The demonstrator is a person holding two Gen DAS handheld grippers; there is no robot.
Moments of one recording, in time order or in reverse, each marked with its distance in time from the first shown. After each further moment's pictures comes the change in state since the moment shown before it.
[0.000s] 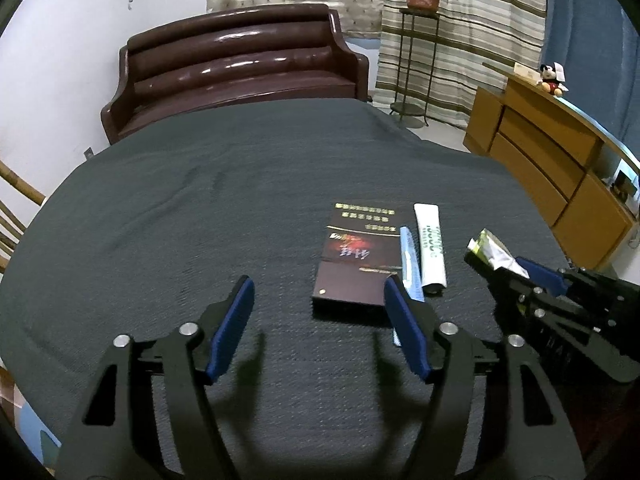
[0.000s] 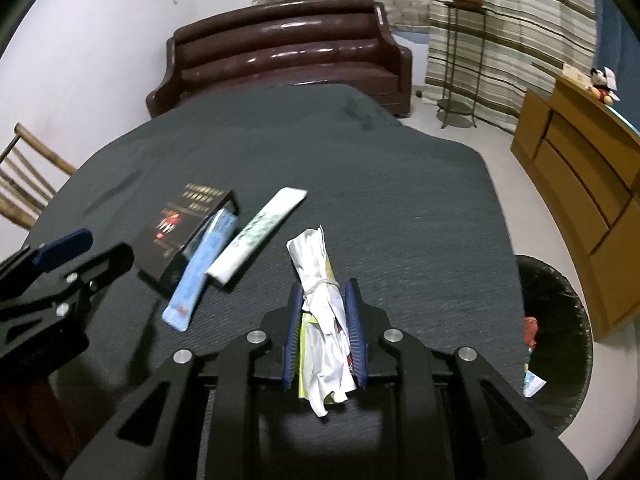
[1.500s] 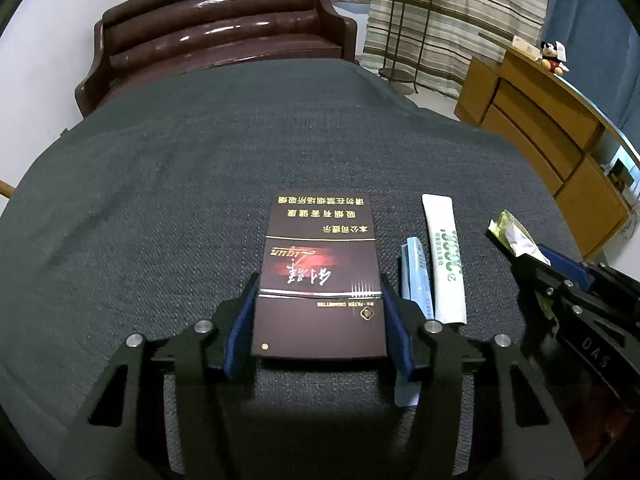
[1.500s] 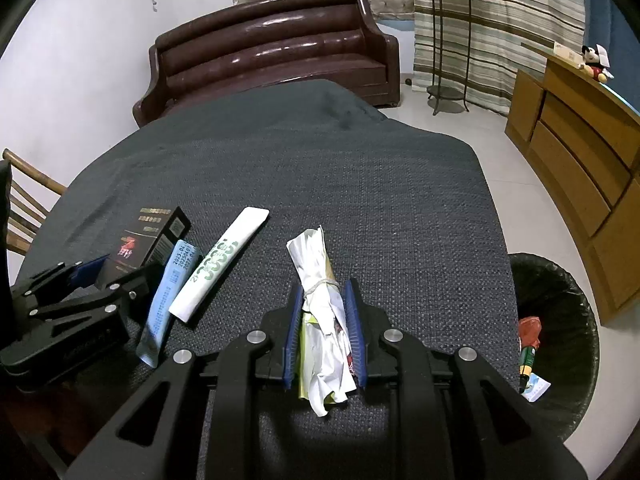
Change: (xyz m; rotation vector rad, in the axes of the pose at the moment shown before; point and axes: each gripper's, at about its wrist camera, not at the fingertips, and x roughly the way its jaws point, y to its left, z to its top) left arm 0.062 0.002 0.020 0.011 0.143 -0.061; right arm 0.018 -0.022 0.014 0.063 0.032 0.009
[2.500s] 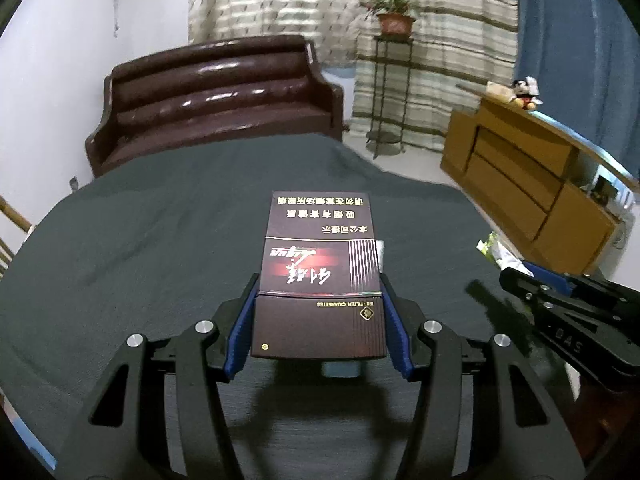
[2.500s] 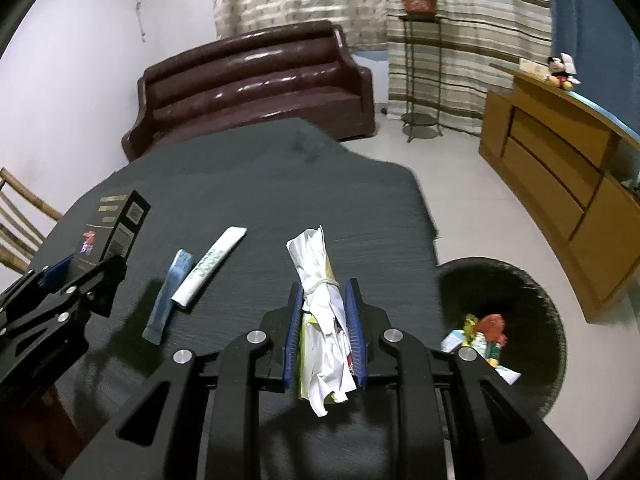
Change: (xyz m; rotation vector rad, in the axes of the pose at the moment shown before) left arm -0.076 -0.047 -0.021 0.040 -0.266 -0.004; right arm -0.059 -0.028 -0.021 0.050 -0.139 -0.065
